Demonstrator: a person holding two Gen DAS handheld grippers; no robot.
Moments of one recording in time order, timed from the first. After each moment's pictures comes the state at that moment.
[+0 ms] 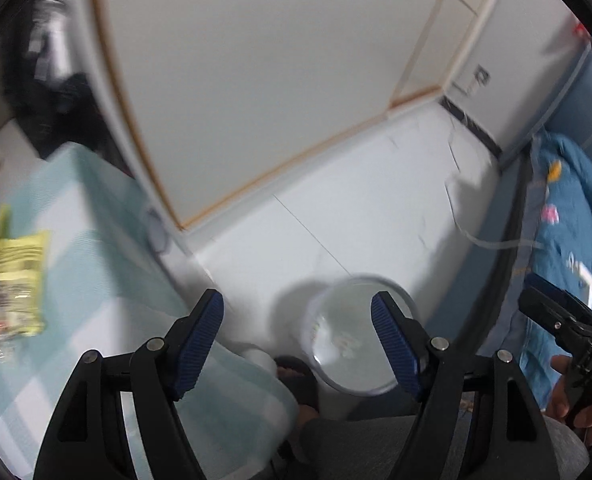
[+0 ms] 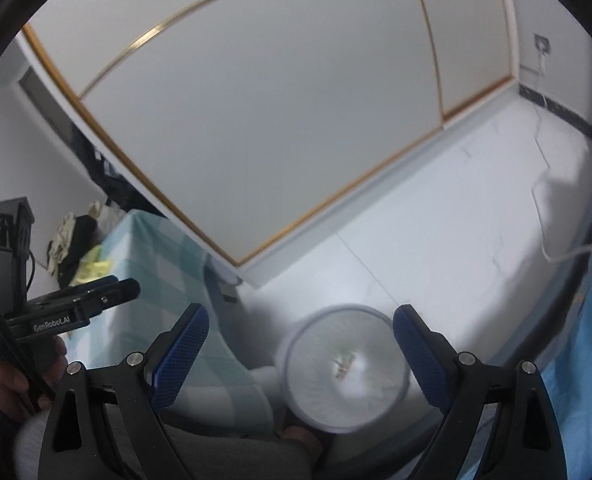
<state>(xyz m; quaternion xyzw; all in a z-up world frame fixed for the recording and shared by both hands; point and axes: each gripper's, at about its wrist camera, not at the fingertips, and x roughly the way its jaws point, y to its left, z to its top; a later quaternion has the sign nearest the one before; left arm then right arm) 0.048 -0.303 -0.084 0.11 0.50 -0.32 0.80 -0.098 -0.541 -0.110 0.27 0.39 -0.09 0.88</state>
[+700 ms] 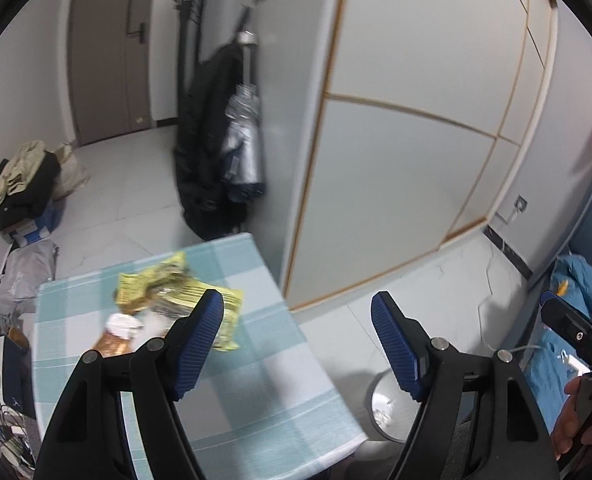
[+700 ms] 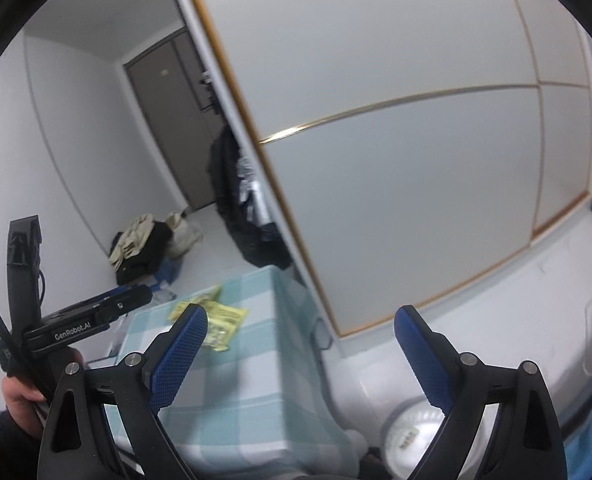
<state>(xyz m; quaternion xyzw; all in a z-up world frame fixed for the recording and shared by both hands) 0.039 -0.150 0.018 0.00 0.35 -0.22 0.91 -0.067 -0.406 0.023 0.17 0.27 0.03 0.95</state>
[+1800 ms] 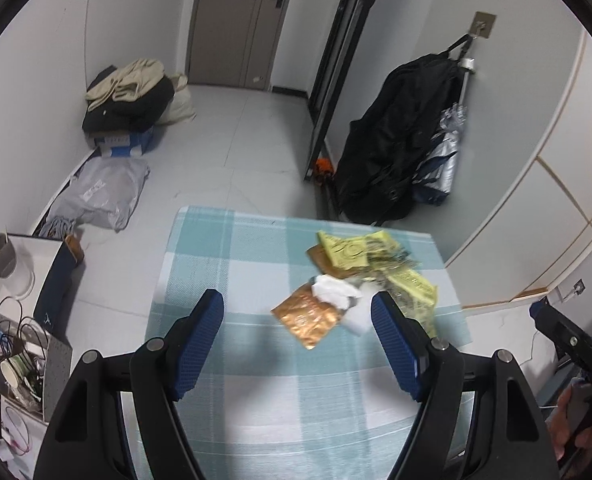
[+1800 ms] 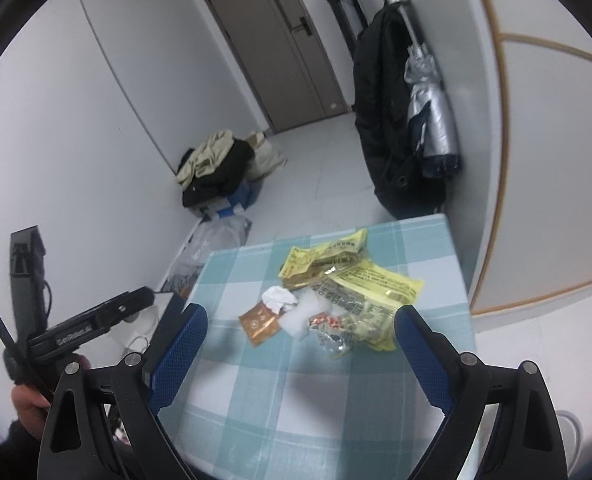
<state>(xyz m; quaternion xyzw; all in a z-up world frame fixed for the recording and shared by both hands) 0.086 0.044 -0.043 -0.11 0.40 -0.06 0.91 0.076 -0.200 -0.030 0.12 0.37 0.19 0.90</state>
